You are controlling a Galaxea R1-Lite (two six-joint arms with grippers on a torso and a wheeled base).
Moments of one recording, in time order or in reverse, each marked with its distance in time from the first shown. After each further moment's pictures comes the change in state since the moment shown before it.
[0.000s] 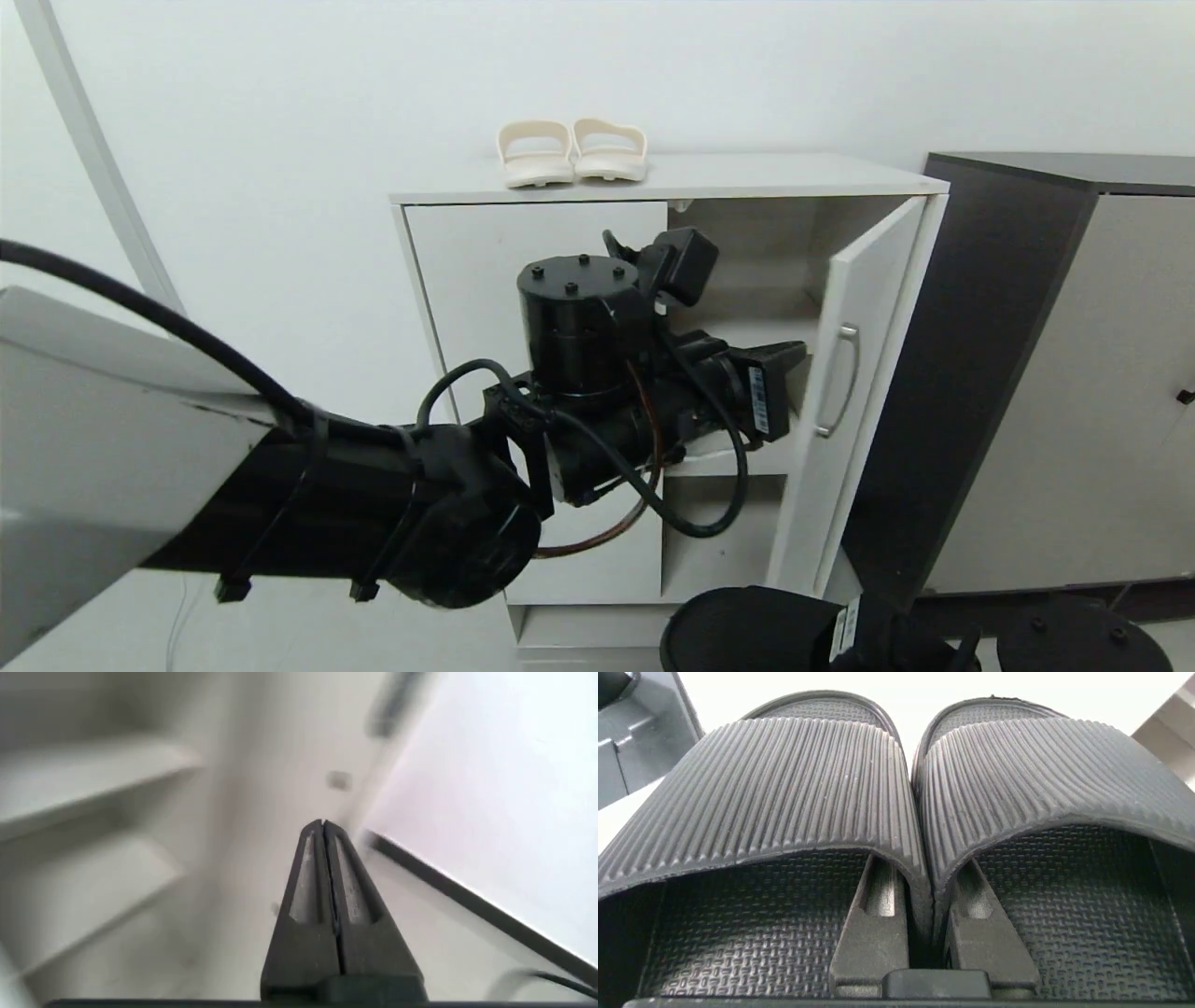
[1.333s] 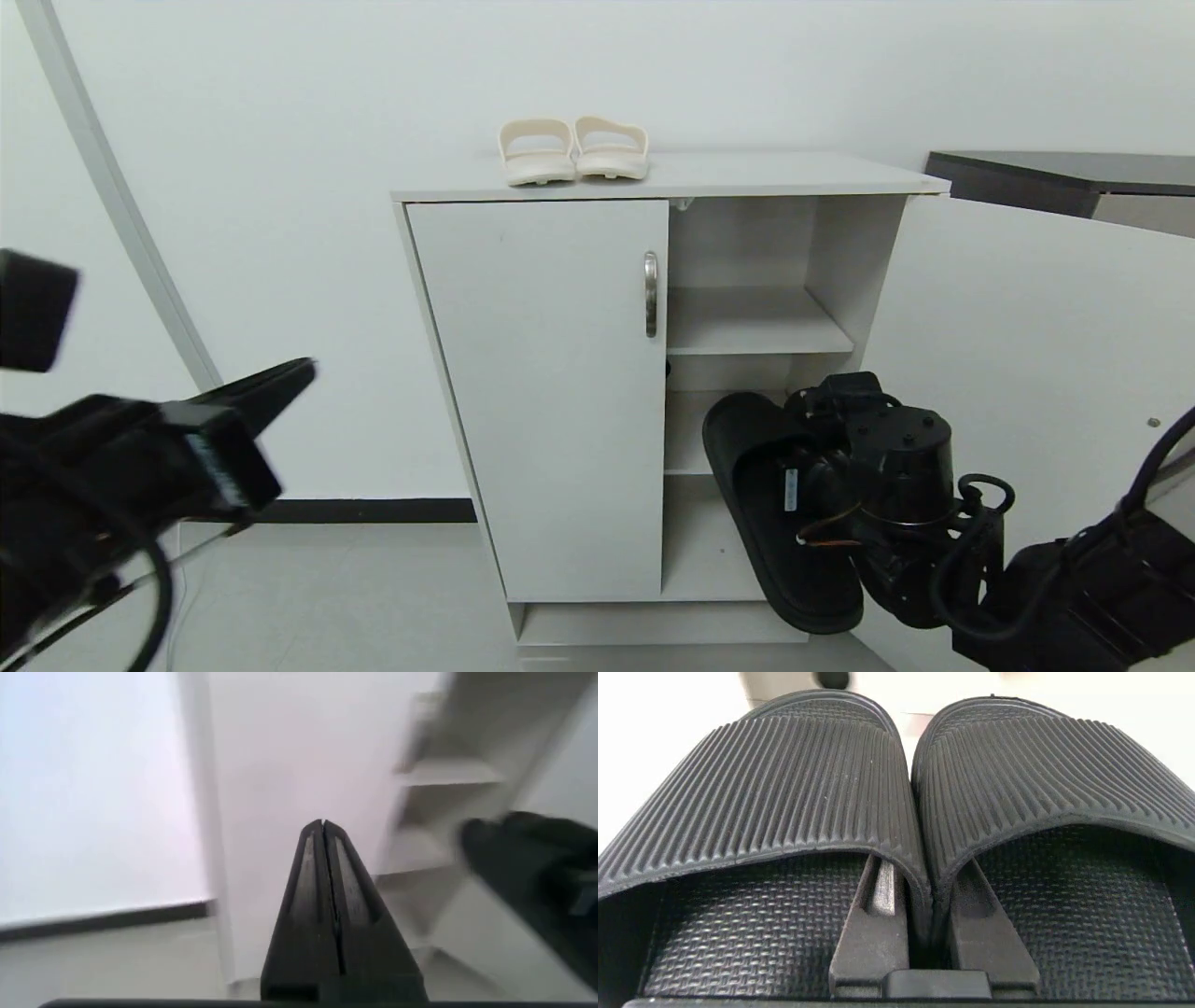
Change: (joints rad) left arm 0.389 -0.893 0.659 0.296 0.442 0.211; right arm -0.260 0.284 -0.460 0.000 -0.724 0.116
